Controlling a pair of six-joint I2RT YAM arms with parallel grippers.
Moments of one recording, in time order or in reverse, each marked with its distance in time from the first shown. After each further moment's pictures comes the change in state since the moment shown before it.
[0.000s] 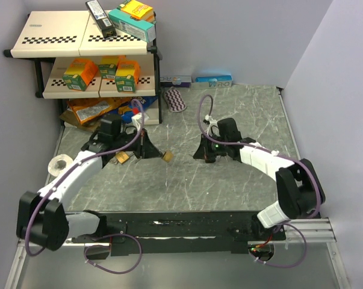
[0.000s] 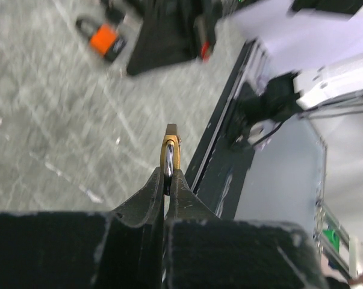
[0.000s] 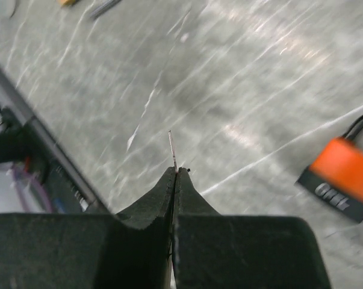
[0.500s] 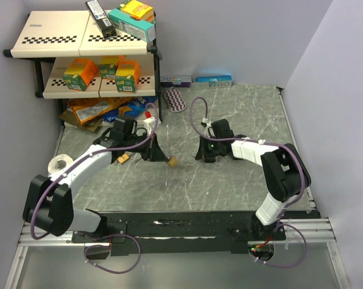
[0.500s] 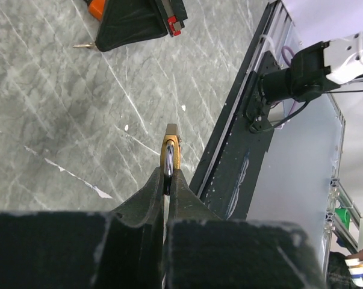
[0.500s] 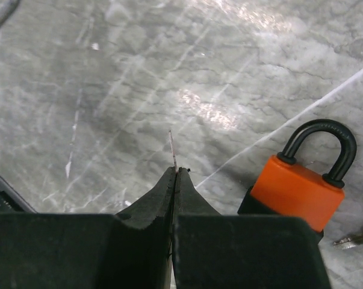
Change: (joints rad) left arm -0.082 0.139 0.048 -0.076 -0.057 0.114; right arm 0.000 0.200 0.072 -0.004 0.152 -0.019
